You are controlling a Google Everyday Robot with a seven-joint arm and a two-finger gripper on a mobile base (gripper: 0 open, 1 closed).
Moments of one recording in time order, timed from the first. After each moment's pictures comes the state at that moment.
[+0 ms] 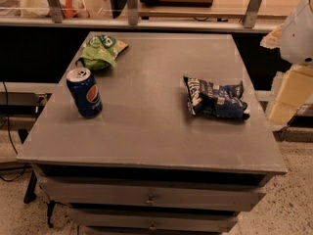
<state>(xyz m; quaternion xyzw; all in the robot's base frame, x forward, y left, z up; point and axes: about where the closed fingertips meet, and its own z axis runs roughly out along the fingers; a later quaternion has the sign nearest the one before) 0.438 -0.217 0.977 -0.60 0.78 -0.04 0.16</state>
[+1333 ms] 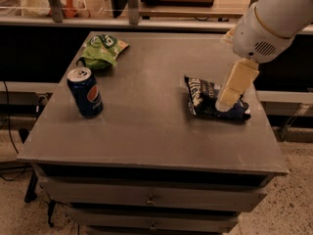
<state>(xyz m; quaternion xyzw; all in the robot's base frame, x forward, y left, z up) 0.511 -0.162 0.947 -0.61 0.76 0.02 0.22</state>
